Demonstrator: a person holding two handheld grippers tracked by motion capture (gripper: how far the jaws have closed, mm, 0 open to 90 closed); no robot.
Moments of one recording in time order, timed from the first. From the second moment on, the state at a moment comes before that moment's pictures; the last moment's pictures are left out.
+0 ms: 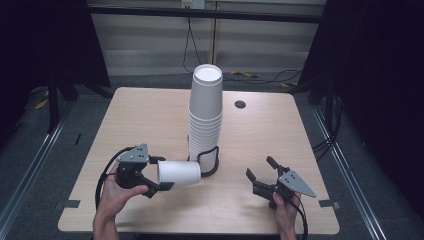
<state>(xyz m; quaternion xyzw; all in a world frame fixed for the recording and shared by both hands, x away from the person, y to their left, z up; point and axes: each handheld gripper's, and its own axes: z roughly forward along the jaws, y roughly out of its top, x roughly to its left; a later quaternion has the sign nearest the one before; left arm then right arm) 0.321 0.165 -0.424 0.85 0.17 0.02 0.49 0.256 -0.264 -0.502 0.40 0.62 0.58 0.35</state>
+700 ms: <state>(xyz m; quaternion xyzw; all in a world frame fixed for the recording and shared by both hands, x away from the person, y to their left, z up) 0.345 0.182 -0.423 0.88 0.24 0.03 0.40 0.250 -0.266 -0.504 0.38 0.60 0.59 0.38</state>
